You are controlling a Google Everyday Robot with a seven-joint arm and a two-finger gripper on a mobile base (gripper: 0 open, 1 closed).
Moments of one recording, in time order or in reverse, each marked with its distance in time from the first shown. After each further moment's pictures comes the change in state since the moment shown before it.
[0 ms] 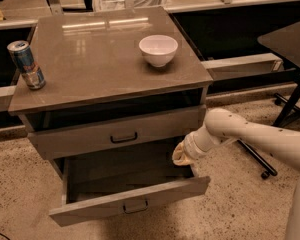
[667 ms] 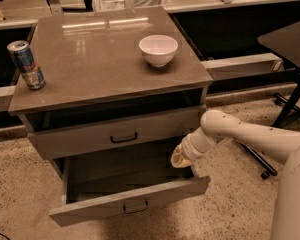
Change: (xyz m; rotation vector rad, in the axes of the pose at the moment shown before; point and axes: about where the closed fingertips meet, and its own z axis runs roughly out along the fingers) arm 0.008 0.002 0.021 -0.048 0.003 0.010
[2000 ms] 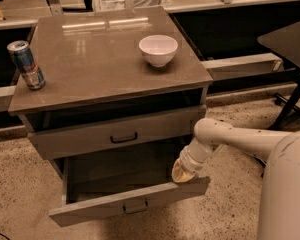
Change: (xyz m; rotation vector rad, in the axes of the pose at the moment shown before) arm 0.005 0.052 0.030 -0.181 0.032 0.037
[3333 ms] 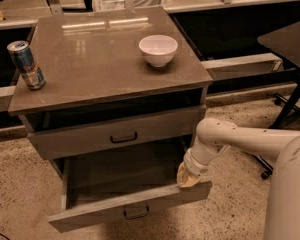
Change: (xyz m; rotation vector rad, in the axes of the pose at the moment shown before) arm -0.002 0.029 -0.016 -0.058 0.039 0.006
